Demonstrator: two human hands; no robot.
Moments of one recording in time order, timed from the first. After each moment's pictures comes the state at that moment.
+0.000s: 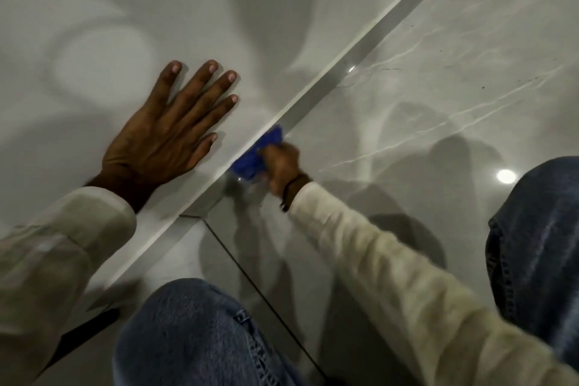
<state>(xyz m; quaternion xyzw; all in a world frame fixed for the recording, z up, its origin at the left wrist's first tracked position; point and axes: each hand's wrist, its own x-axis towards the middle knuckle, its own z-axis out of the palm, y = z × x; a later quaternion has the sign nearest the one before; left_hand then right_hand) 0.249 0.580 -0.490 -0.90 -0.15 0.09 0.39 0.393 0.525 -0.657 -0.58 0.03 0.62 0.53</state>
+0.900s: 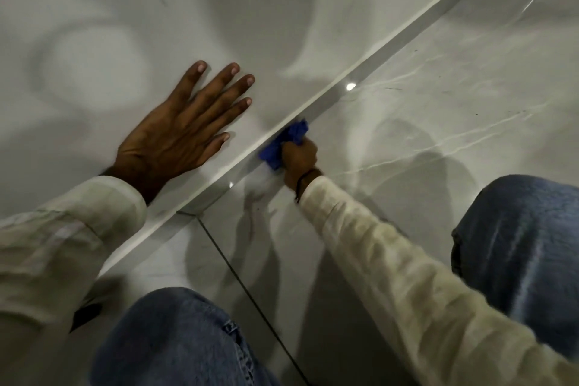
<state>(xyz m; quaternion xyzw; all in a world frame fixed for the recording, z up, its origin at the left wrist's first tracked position) 0.250 0.579 -0.494 -0.83 -0.14 0.15 0.52 0.422 0.534 -0.664 -0.65 0.01 0.55 0.52</state>
